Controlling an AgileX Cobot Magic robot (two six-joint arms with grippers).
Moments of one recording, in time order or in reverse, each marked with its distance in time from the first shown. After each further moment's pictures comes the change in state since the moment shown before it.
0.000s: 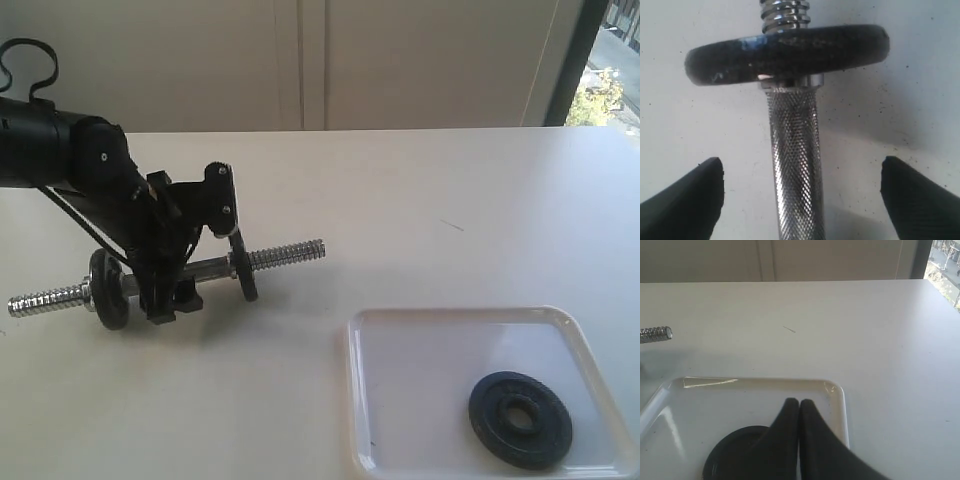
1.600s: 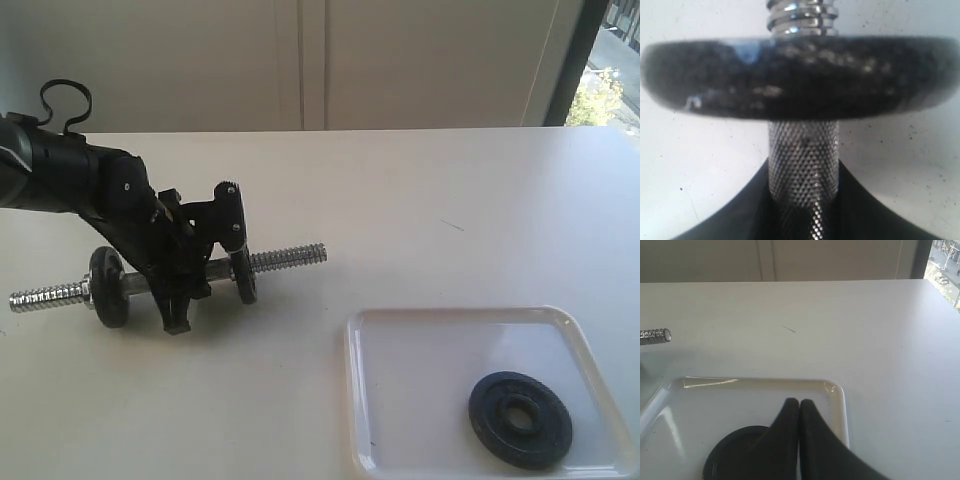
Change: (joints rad) left arm 0.000 0.098 -0.002 -0.011 -0.109 -0.009; right arm 0.000 0.000 0.000 0.000 0.000 0.000
